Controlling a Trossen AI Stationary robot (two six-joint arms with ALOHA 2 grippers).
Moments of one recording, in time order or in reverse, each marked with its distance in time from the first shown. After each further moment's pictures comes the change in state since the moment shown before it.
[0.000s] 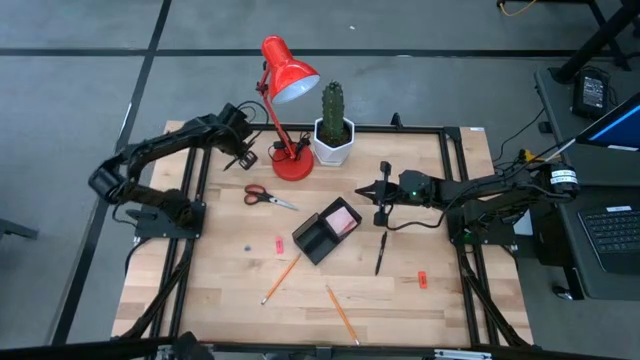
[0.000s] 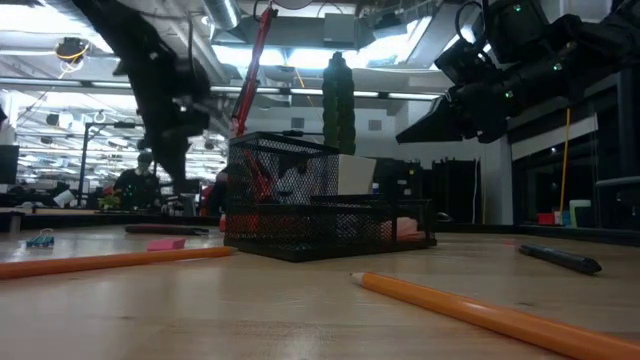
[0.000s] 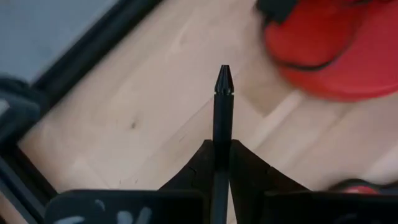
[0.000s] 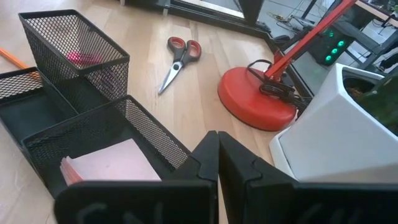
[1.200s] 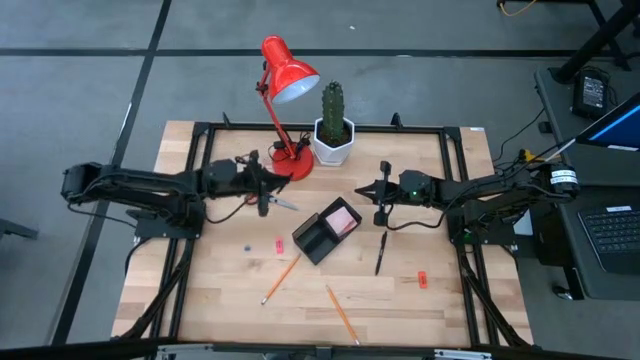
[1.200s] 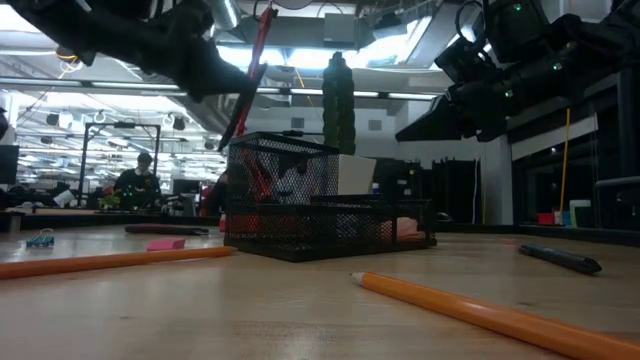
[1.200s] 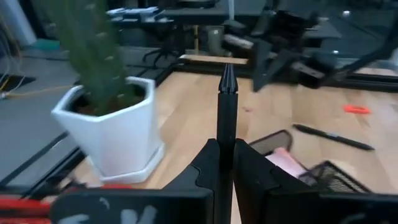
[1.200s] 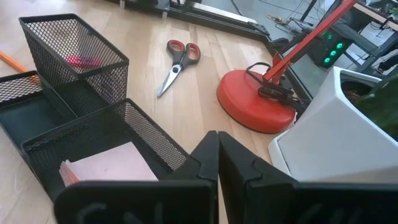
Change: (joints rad) left arm -0.772 -0.333 -0.369 0.949 -0.137 -0.129; right arm 0.000 0.000 0.000 0.010 0.000 0.000
